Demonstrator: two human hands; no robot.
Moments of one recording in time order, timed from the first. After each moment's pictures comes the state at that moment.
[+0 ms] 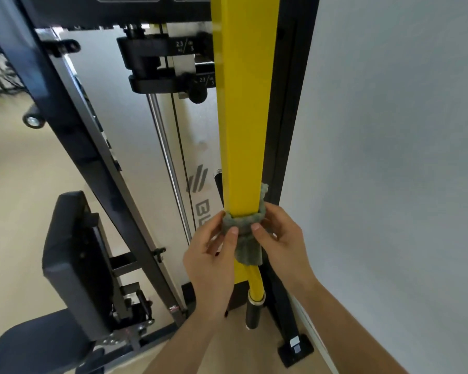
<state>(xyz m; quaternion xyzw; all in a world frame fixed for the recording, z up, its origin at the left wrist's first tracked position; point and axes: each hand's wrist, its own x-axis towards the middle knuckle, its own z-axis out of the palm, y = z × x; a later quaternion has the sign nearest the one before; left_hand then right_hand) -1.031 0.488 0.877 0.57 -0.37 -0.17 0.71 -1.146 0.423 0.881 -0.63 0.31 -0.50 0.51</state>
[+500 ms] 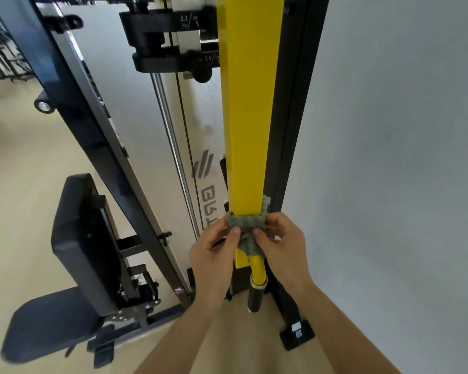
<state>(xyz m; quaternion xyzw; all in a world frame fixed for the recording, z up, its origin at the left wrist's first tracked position) -1.029 0.497 0.847 0.61 -0.34 -0.24 0.68 -1.147 0.436 0.853 -0.63 0.44 -0.45 0.46</state>
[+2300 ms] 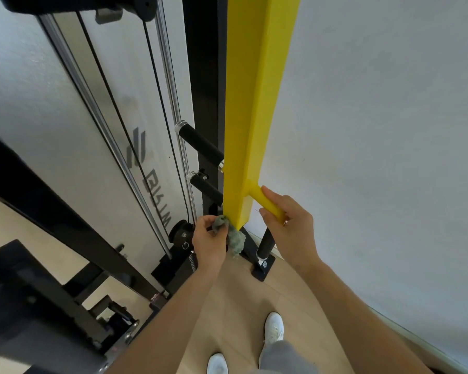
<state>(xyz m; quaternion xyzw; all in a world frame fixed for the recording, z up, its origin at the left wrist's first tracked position) -0.949 0.456 0.709 0.59 -0.43 -0.48 0.48 -1.094 0.520 0.823 -0.54 0.65 -0.49 0.20</state>
